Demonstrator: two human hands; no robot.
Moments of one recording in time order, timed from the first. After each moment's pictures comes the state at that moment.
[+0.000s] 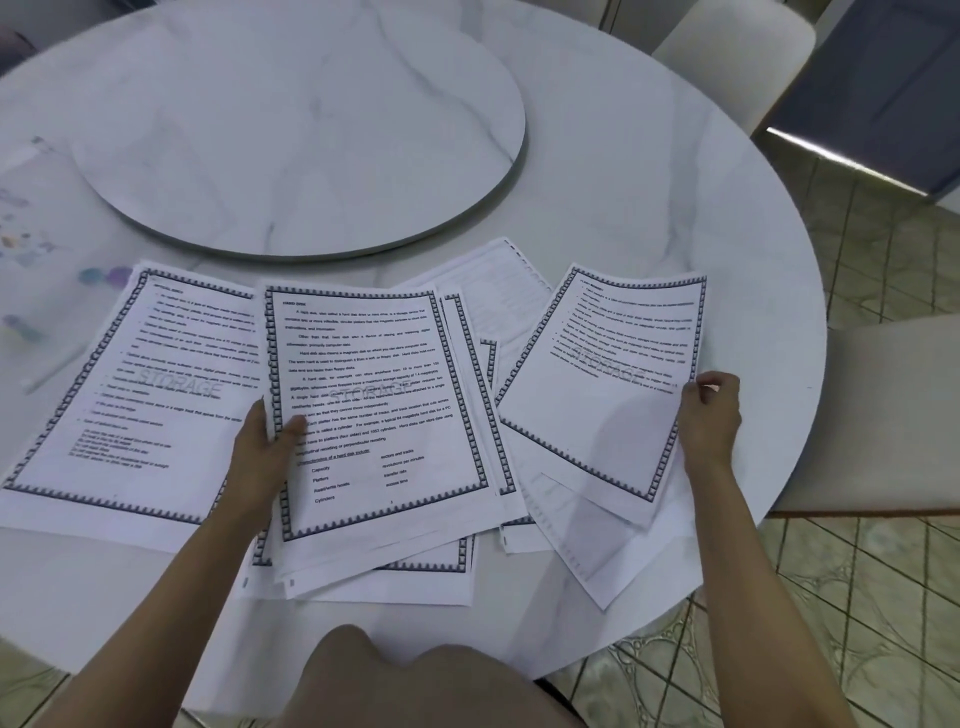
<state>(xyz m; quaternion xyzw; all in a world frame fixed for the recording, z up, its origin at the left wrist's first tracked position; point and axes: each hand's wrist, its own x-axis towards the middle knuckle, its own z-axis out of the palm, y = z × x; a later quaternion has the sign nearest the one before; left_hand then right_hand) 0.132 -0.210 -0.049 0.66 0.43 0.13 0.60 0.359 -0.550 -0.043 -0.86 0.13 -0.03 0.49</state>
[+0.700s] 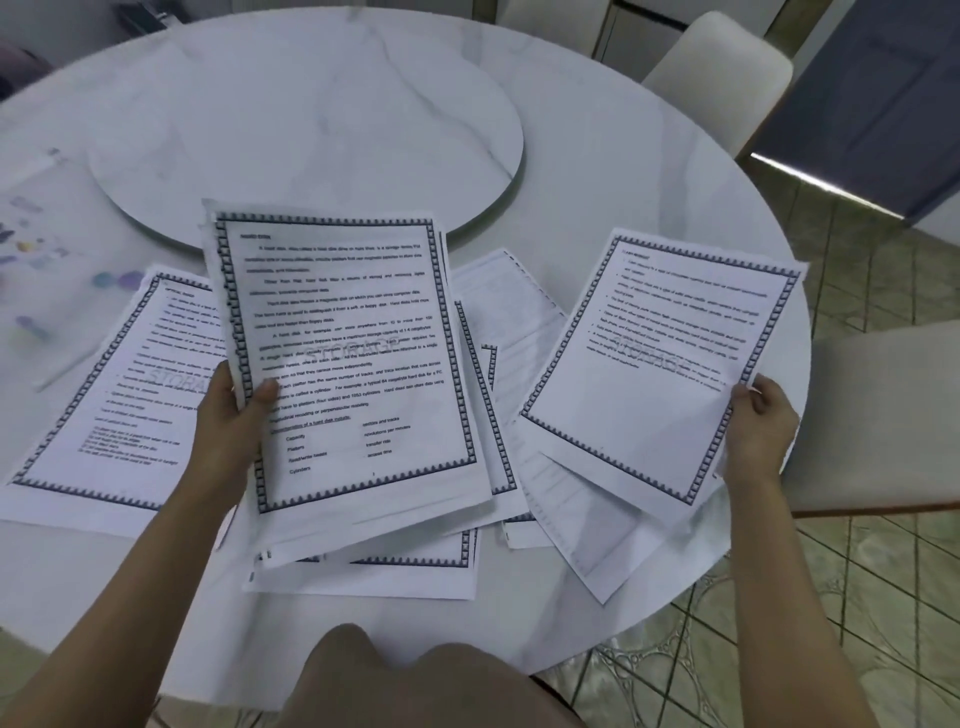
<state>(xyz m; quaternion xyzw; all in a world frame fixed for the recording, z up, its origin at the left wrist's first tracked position) 0.132 -0.198 -0.008 0.64 0.38 0.23 0.63 0.358 -0.584 -0.019 -0.81 0.14 -0.10 0.56</state>
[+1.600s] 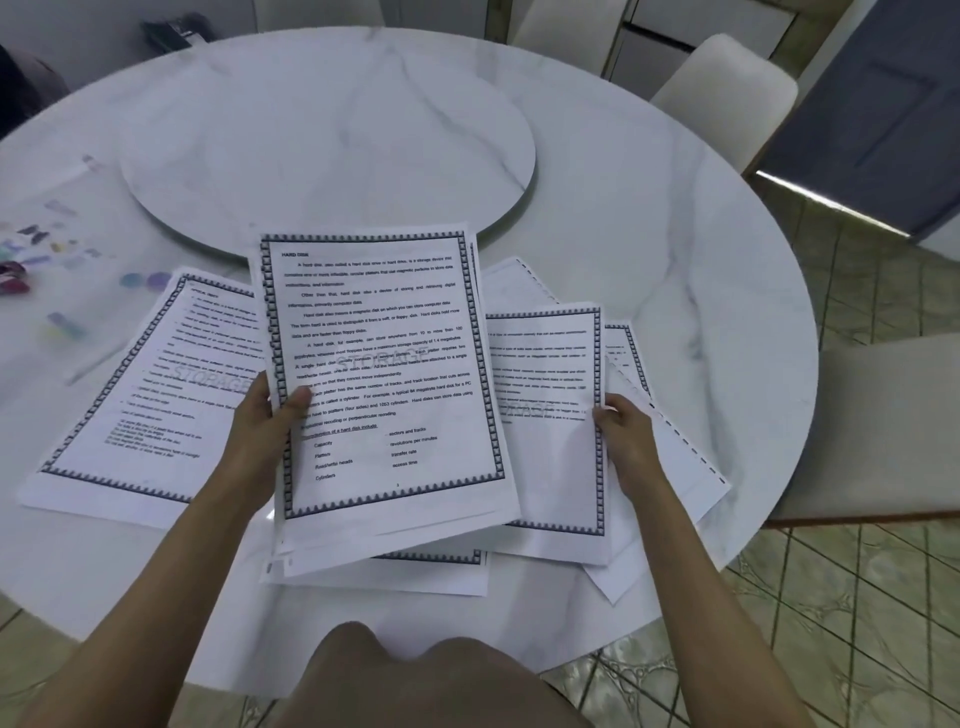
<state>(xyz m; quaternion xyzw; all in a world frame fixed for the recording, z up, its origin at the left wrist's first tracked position) 0.123 -0.199 -0.018 0.61 0.36 0.19 0.69 0.313 -0.497 -0.055 -0.81 0.05 0.17 0.56</state>
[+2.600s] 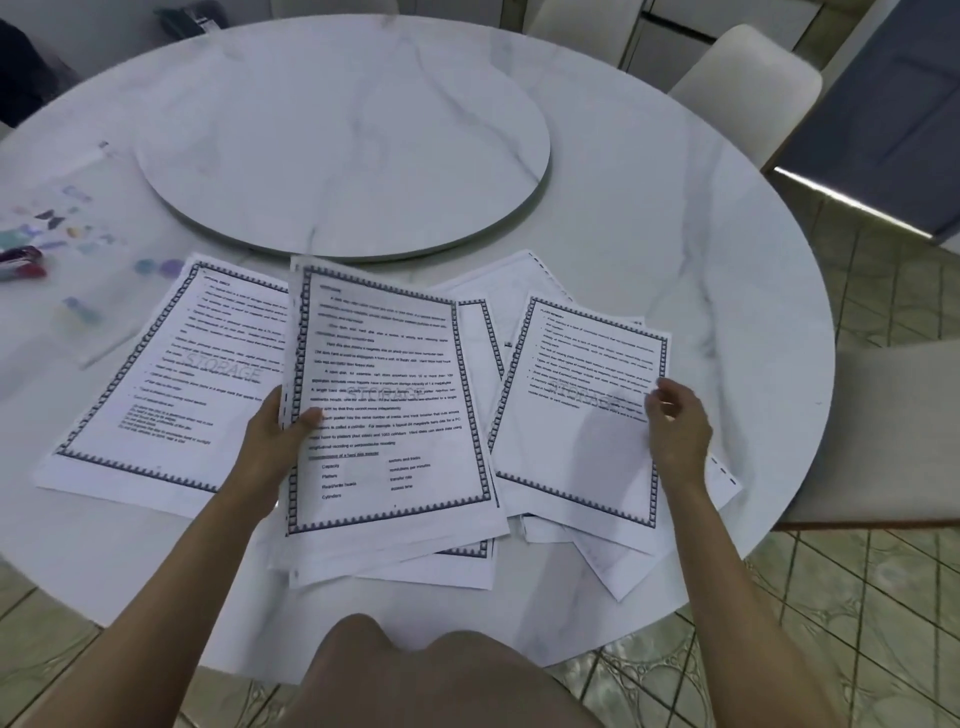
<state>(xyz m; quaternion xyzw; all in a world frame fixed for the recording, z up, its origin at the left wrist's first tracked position) 0.110 -0.203 -0.033 0.62 0.40 0.14 0.66 0.321 -0.519 -0.044 -0.88 0.03 -0.02 0.48</state>
